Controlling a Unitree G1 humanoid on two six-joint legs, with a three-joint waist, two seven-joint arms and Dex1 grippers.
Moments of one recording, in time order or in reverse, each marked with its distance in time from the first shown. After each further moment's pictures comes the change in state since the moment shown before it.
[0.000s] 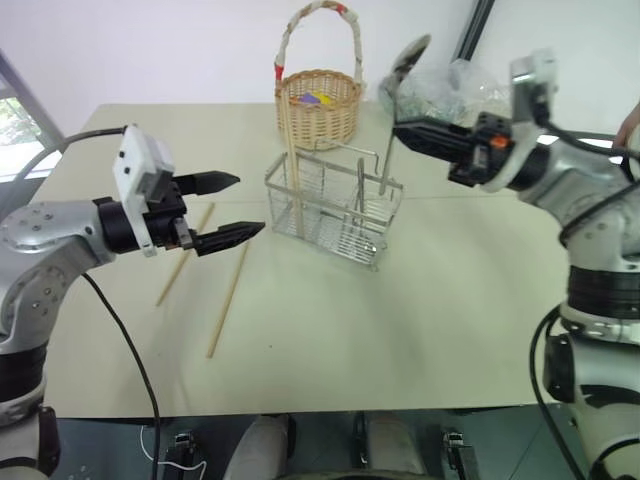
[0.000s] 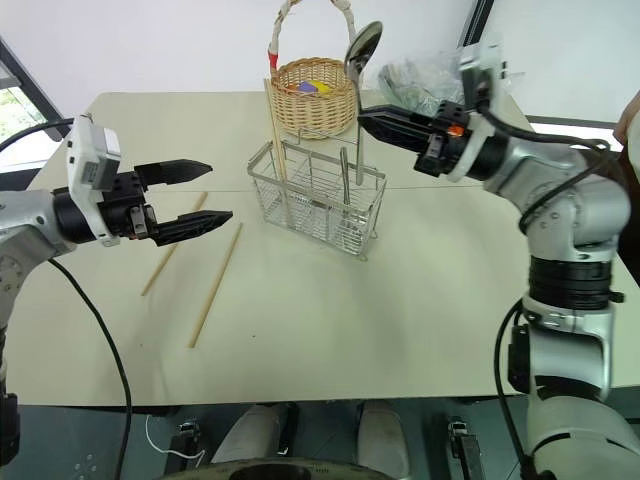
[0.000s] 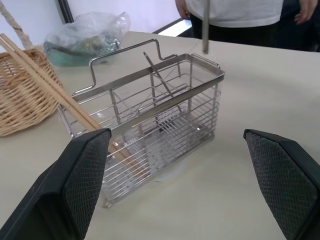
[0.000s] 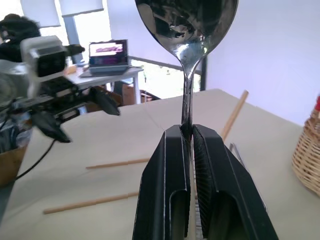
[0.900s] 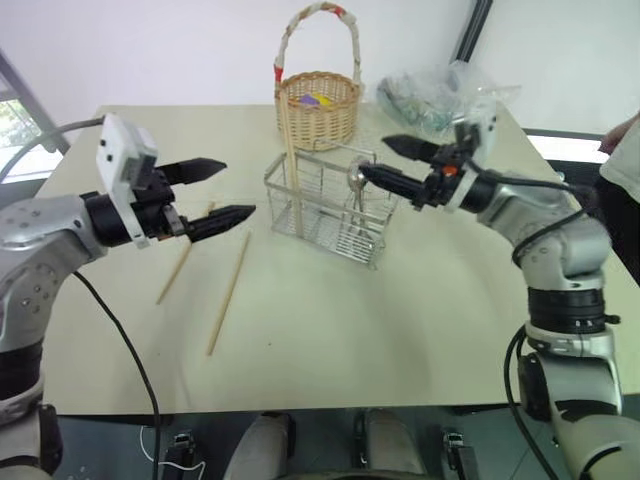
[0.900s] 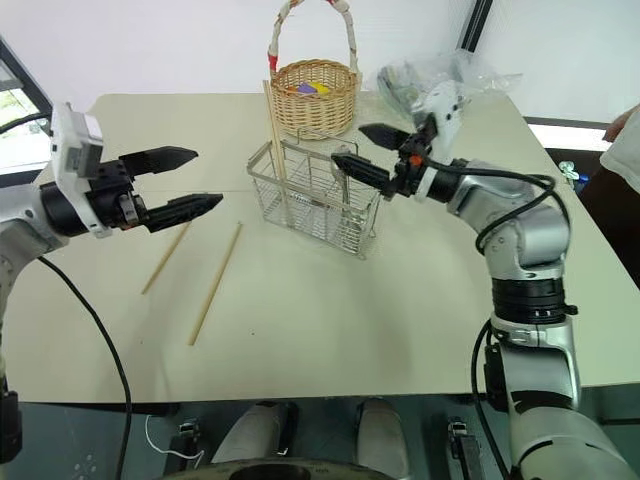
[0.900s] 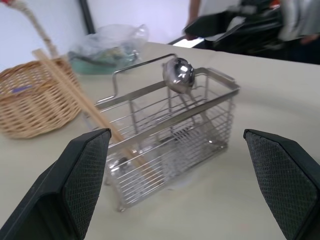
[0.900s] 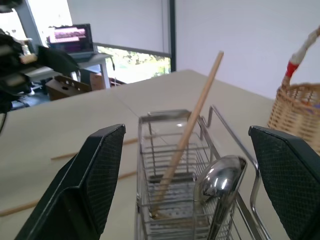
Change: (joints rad) left arm -0.034 -0.035 0.051 0.096 -0.010 0.012 0.109; right arm 0.085 0.015 0.021 -0.098 -0.067 -0.017 -0.095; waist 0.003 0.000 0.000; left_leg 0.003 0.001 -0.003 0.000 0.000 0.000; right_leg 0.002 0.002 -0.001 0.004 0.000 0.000
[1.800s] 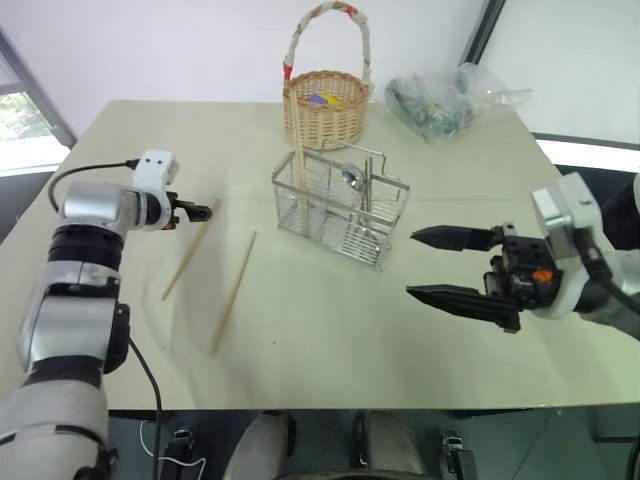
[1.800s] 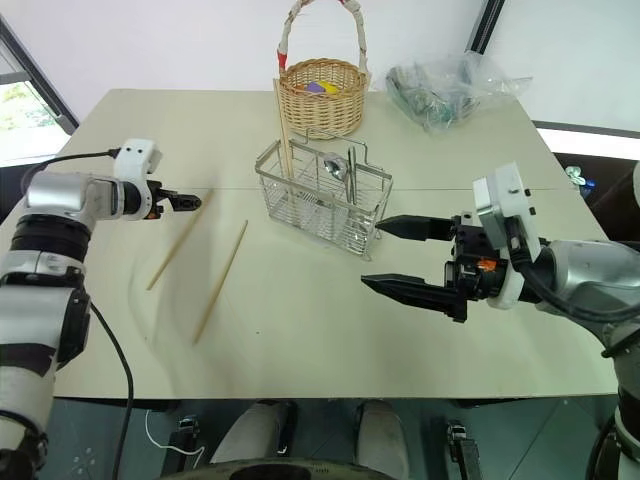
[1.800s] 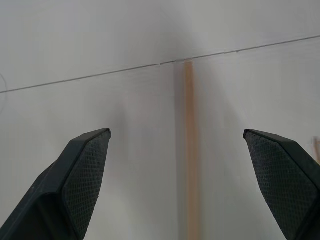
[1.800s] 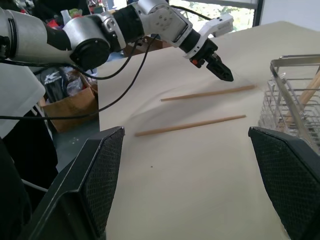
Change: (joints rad) left arm -0.598 -0.197 -0.396 1.162 0.617 0.135 0.137; right arm 0.524 -0.337 -0.282 -0.561 0.521 0.217 0.030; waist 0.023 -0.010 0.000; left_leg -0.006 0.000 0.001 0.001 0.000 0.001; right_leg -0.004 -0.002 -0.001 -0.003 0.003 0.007
